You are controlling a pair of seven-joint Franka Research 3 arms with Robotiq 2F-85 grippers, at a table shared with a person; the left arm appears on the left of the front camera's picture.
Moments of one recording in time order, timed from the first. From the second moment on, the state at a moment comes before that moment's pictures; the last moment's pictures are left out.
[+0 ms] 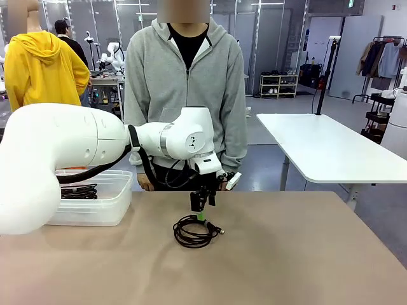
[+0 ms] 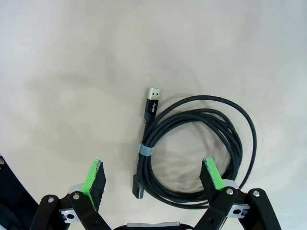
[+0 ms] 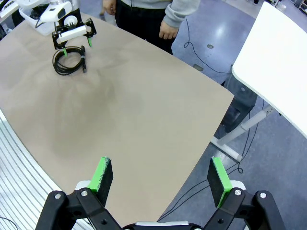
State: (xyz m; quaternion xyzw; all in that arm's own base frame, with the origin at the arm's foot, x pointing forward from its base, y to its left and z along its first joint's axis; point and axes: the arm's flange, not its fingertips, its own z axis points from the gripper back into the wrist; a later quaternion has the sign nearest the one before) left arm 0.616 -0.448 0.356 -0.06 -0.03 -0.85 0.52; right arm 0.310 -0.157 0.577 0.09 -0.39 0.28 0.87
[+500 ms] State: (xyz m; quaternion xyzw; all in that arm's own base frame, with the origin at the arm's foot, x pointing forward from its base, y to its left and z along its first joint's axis) left arm 0.616 -0.452 0.348 -0.04 -0.02 -0.86 0.50; right arm 0.310 -0.157 0.577 0.09 -0.39 0.28 0.87
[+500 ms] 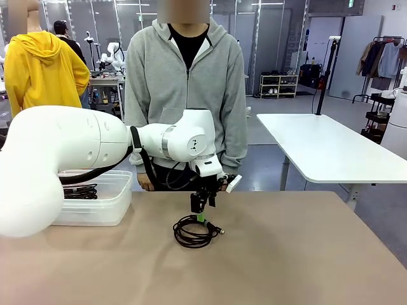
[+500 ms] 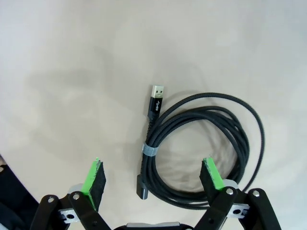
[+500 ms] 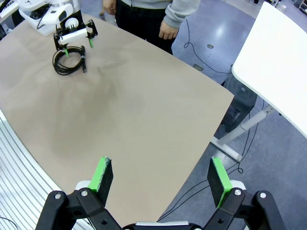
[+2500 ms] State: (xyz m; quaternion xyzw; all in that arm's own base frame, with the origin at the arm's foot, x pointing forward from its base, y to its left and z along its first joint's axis) left arm 0.617 -0.458 0.309 -0.01 0.00 -0.88 0.48; right arm 0.310 -0.157 0.577 0.09 -0.39 0.28 0.87
